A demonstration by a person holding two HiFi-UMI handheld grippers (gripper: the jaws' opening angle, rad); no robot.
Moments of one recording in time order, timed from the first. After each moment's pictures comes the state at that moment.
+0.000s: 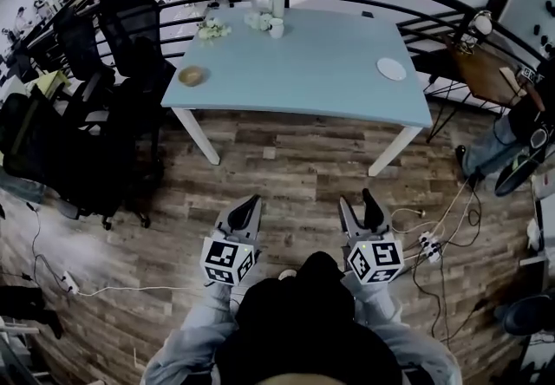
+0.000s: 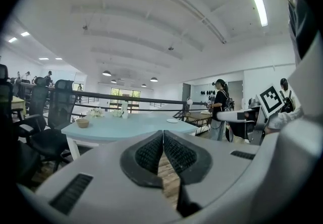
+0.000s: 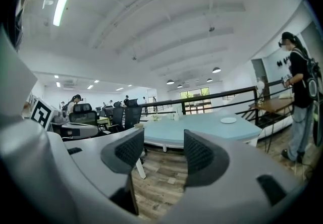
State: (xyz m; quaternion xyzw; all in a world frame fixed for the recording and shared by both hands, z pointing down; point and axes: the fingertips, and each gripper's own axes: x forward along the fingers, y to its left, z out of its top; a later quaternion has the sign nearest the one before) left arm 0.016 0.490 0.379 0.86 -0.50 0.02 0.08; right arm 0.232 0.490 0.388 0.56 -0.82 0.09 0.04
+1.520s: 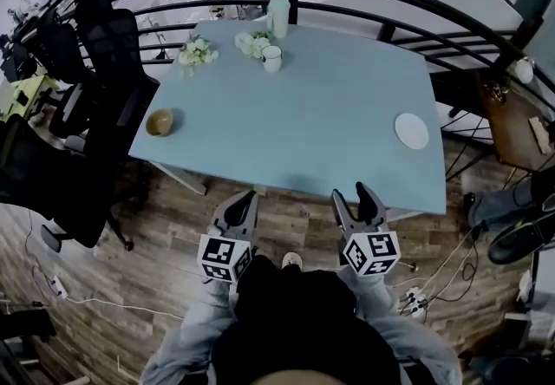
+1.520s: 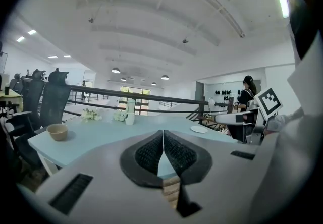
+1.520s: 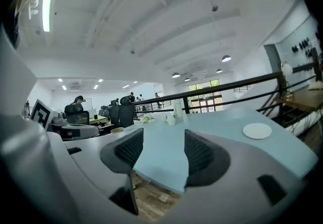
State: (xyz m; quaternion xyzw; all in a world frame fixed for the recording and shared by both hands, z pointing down) left arm 0.066 0.155 0.405 0.83 -0.54 0.02 0.11; right arm 0.272 0.127 0.415 0.50 -0.85 0.13 0.05
